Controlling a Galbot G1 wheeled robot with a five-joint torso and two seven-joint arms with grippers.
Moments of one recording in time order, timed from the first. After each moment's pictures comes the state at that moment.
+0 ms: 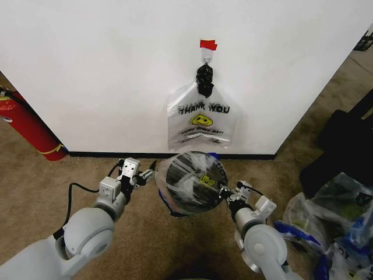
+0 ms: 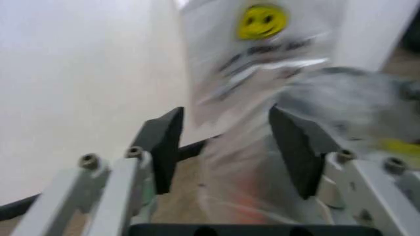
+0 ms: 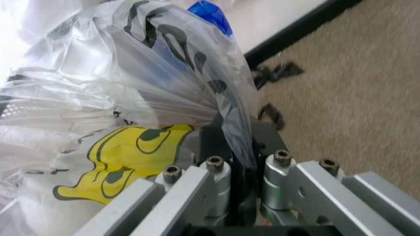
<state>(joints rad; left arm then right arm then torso) 1.07 -0.66 -0.06 -2.34 -0.77 0.37 -0.49 -1.36 1.38 0.27 2.12 0.88 -0.33 0.50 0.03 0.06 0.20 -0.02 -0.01</state>
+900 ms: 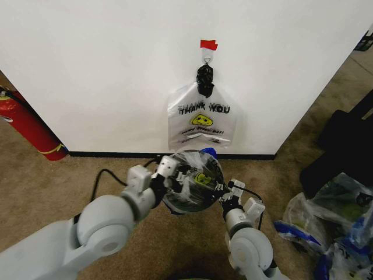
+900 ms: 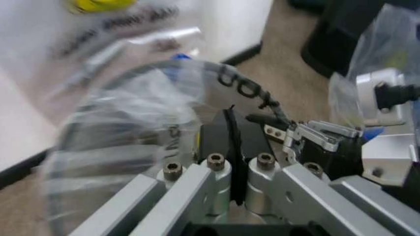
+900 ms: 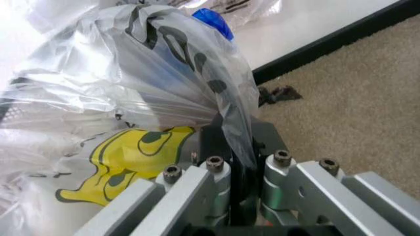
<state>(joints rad) 0.56 -0.73 0.36 -2.32 -1.14 0.61 -0.56 -1.36 1.43 0.19 2.10 0.64 -0.29 0.49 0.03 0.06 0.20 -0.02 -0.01</state>
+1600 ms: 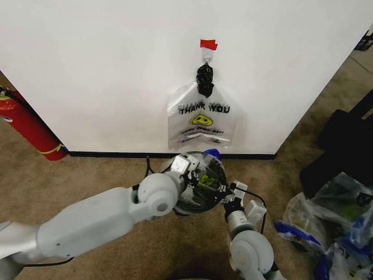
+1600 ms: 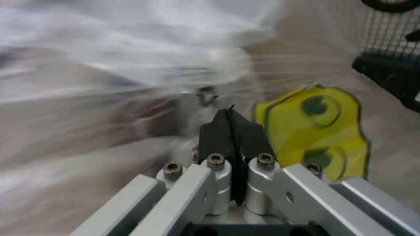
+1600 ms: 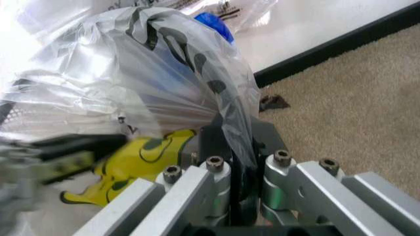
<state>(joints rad) 0.24 -0.97 0.71 -1.96 -1.35 0.71 -0.83 -1.38 1.43 0.20 2.09 0.58 -0.27 0.48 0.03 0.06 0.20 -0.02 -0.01</state>
